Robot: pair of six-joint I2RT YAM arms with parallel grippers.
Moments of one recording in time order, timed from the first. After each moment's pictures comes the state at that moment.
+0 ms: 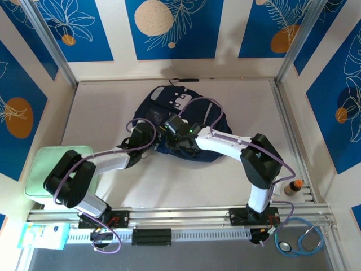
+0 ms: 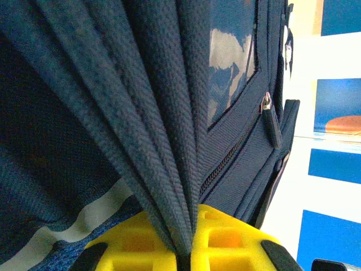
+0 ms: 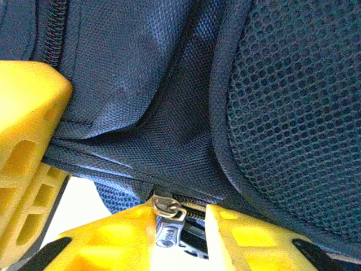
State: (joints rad) left arm -0.60 1.52 0.67 0.37 -0.02 -1.44; right arm 0.85 1.80 1.29 -0.53 0.10 0.89
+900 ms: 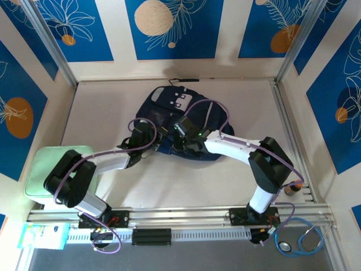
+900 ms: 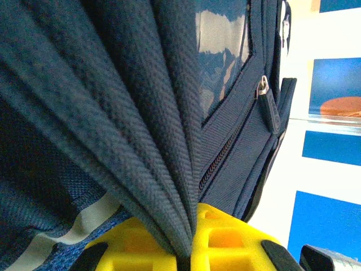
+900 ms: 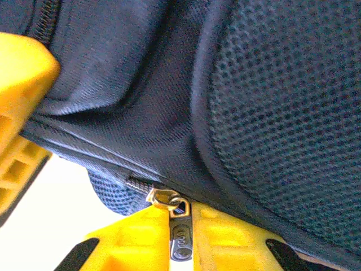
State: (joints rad) left arm -0.59 1.52 0.67 0.38 0.06 -1.43; right arm 0.80 1.69 1.11 -0.41 0.03 0.73
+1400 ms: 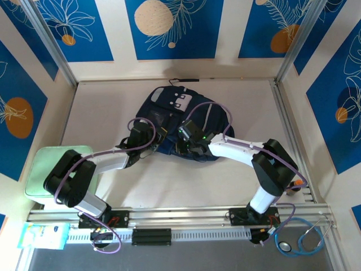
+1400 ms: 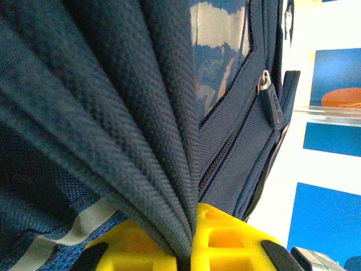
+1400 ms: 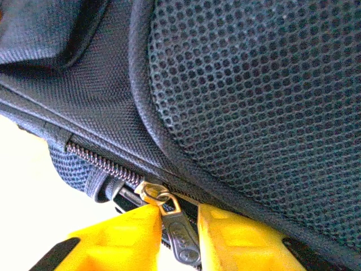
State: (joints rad) left arm -0.56 1.52 0.65 0.39 0.11 -1.41; right arm 0.79 1.66 1.04 -0.40 0.03 0.64
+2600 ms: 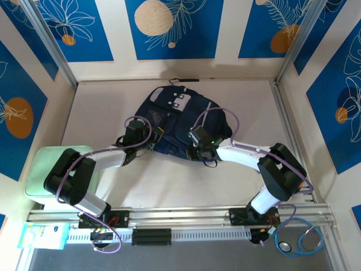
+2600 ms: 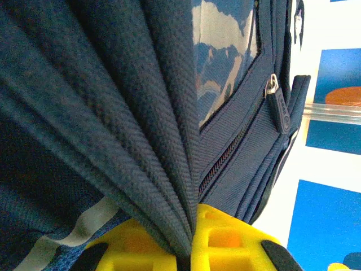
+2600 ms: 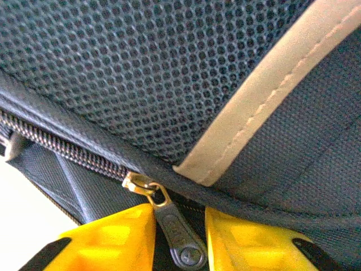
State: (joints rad) left arm -0.48 1.53 0.65 0.39 0.21 -1.37; right arm 0.73 1.57 0.89 -0.40 0.04 0.52
